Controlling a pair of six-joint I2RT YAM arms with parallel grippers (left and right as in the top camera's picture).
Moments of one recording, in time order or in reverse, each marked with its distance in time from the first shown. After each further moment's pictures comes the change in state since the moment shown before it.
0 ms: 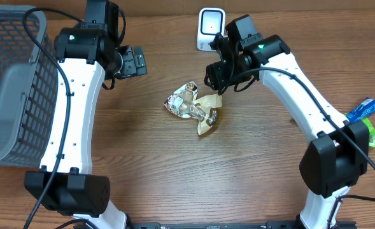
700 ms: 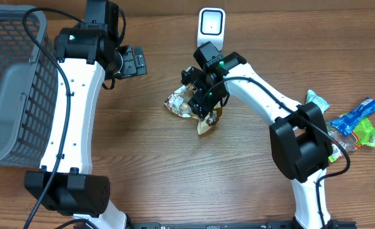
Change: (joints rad) left arm 0.000 0.000 0.000 0.000 0.000 0.000; right arm 0.129 0.216 -0.011 0.013 0.107 -0.455
